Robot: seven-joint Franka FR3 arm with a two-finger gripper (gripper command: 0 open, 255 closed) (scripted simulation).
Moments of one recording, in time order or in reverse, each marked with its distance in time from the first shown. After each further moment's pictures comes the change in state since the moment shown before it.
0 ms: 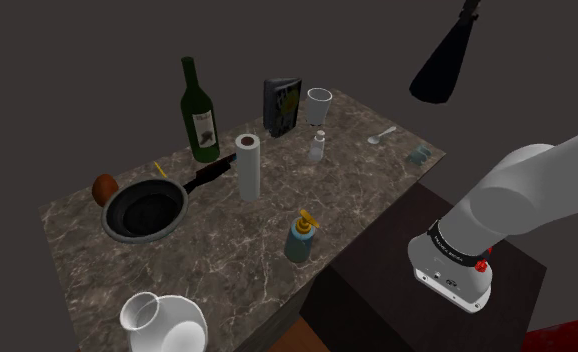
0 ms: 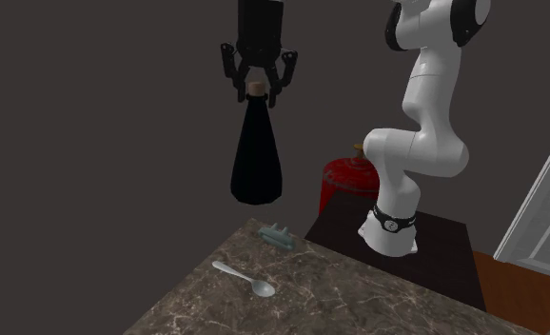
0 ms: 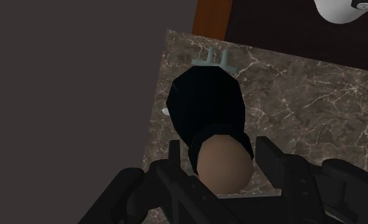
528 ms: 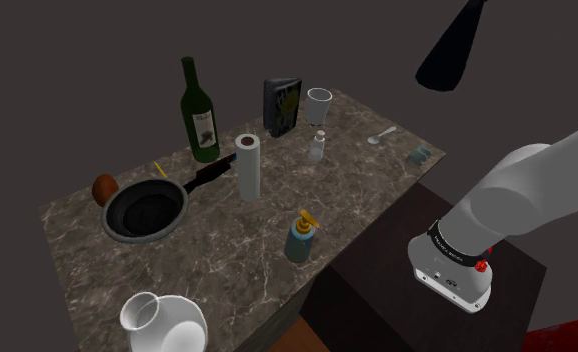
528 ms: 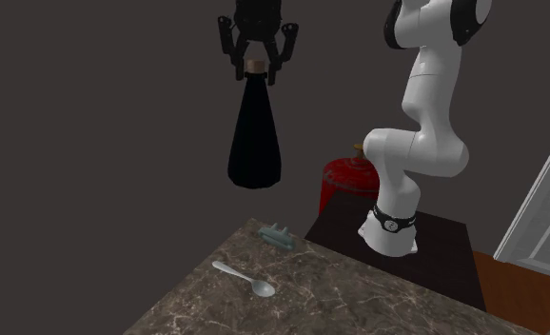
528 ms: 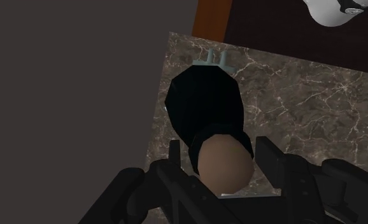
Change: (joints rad) arm 0.008 0.048 0.001 0.150 0.016 -0.101 -0.028
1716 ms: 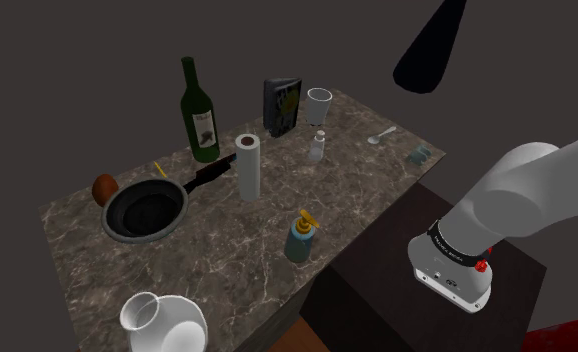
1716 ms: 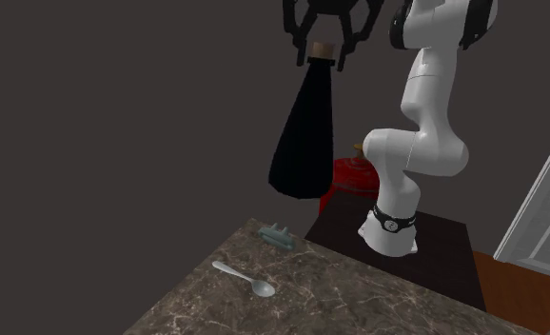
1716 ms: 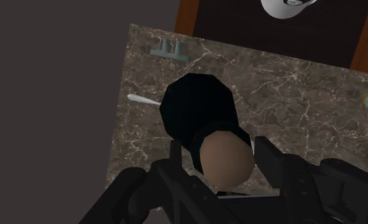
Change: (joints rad) arm 0.056 -0.102 0.215 -0.026 0.050 -0.135 0.248
